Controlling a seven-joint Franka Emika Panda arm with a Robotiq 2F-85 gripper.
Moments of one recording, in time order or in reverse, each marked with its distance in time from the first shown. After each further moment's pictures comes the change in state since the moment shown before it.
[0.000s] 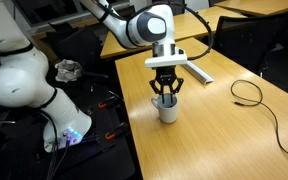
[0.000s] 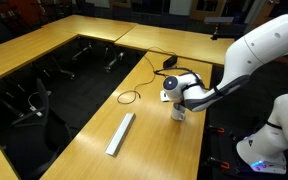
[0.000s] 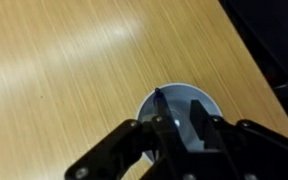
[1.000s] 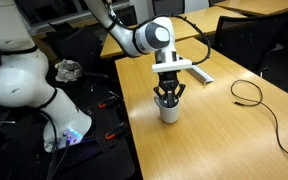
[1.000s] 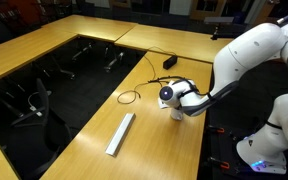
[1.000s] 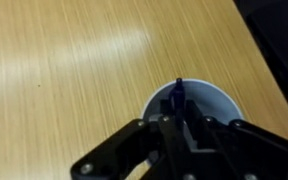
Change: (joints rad) arm -0.001 0.117 0.021 0.048 -0.132 -0.001 -0.002
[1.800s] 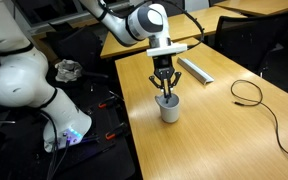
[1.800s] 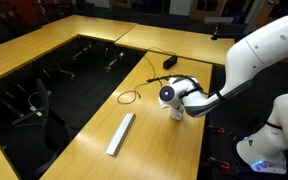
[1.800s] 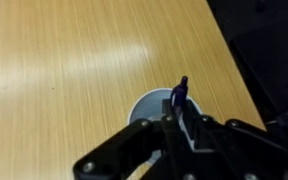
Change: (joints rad) arm 0.020 -0.123 0.065 -0.019 -0.005 -0.154 -0.037
